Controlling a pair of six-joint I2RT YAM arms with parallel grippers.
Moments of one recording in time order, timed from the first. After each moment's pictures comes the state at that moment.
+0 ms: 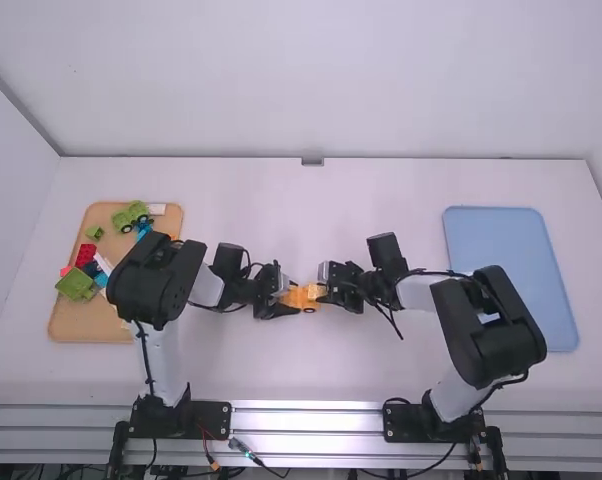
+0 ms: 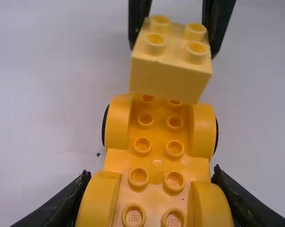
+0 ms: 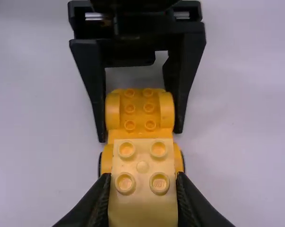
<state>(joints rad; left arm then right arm) -0.19 2.05 0.60 0.48 1.04 0.90 0.35 1.76 0.64 0.11 -0.87 -0.98</state>
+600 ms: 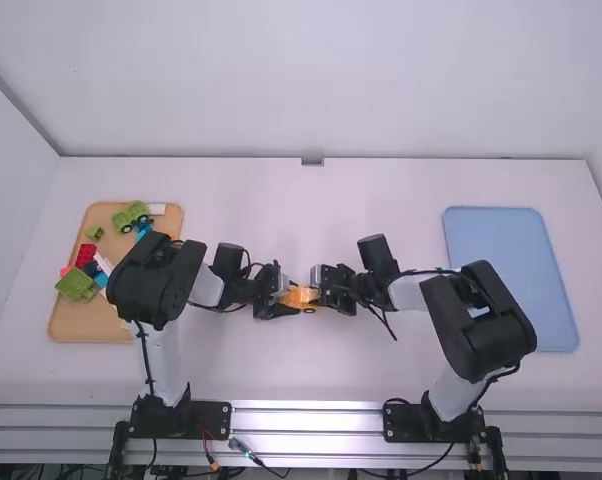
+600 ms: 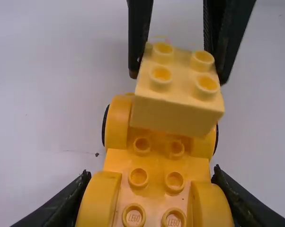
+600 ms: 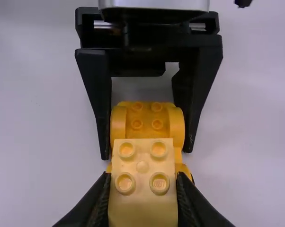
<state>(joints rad) -0.19 2.05 0.60 0.48 1.04 0.90 0.40 1.80 0.64 0.16 -0.87 -0.95</state>
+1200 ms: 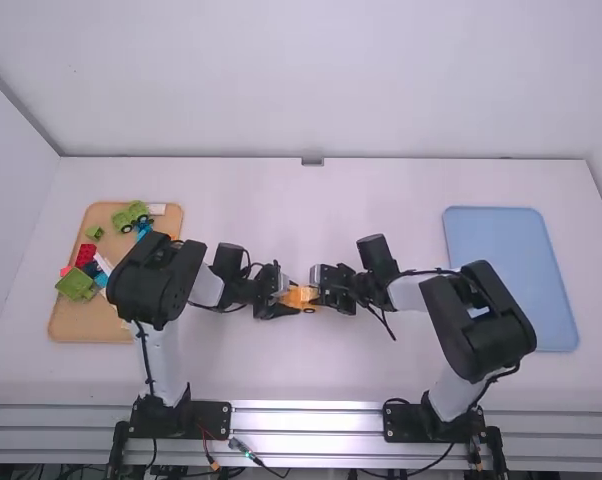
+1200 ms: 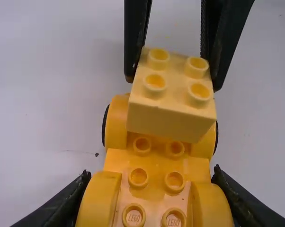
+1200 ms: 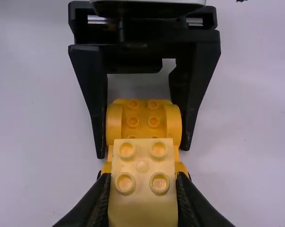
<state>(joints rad) -0.19 2.05 0.60 0.47 1.04 0.90 0.40 1.80 0.64 0.16 -0.85 -0.94</state>
